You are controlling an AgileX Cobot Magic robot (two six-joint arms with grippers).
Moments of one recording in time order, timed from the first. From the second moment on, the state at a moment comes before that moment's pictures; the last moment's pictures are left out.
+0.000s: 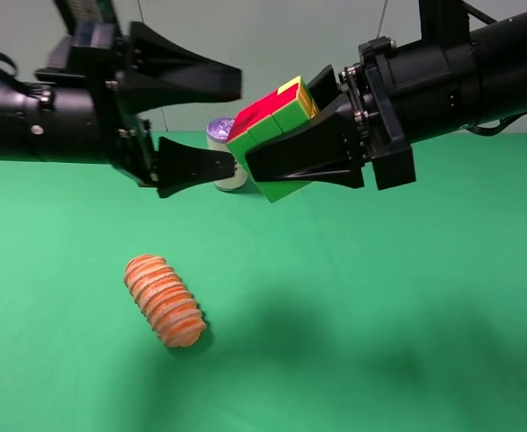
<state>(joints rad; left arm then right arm) -0.34 1.57 -0.71 -1.73 1.10 1.16 0.40 1.38 -0.89 1.38 1.01 -1.64</state>
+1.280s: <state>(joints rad) -0.43 1.67 -0.86 -1.74 1.10 1.16 0.40 1.38 -0.89 1.51 0.92 -1.78</state>
